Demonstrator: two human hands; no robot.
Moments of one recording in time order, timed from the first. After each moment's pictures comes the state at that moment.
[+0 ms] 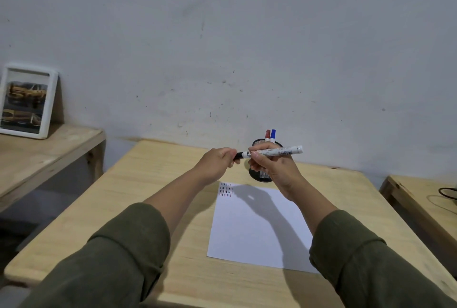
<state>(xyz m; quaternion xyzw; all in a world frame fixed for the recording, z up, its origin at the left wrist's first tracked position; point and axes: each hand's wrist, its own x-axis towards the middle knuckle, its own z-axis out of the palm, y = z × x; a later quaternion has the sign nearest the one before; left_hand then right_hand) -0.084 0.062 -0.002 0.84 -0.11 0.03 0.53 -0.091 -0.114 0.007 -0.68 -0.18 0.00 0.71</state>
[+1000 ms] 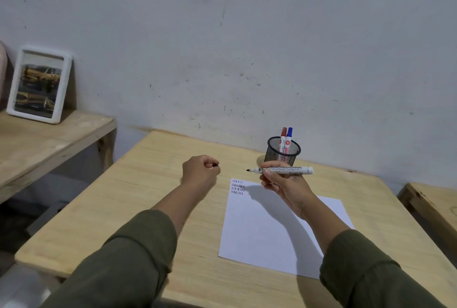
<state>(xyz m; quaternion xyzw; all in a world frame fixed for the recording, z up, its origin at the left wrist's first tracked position) -0.079 0.102 -0.056 0.81 0.14 0.13 0.55 -0.086 -0.112 -0.036 -0.66 -0.11 0.08 0.74</state>
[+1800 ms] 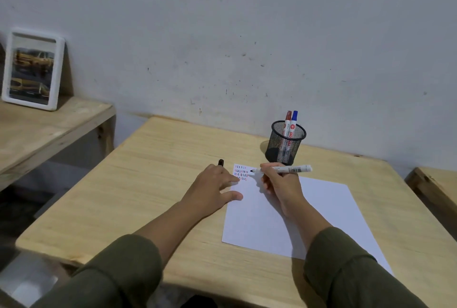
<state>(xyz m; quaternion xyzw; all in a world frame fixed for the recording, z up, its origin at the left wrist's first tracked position) -0.114 0.094 -0.099 0.93 -0.13 0.08 0.34 -0.096 -0.086 -0.073 -0.65 0.04 0.01 0.76</state>
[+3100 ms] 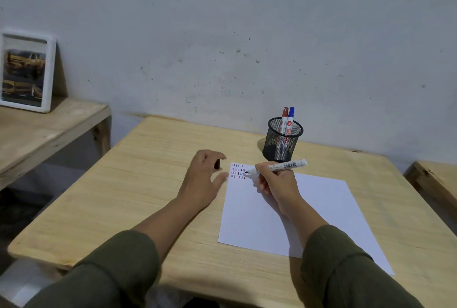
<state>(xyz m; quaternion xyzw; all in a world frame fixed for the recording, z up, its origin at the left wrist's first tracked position) -0.106 0.097 -0.099 0.89 -0.08 0.20 0.41 -0.094 -0.085 -0.077 -0.67 0.02 0.00 0.75</state>
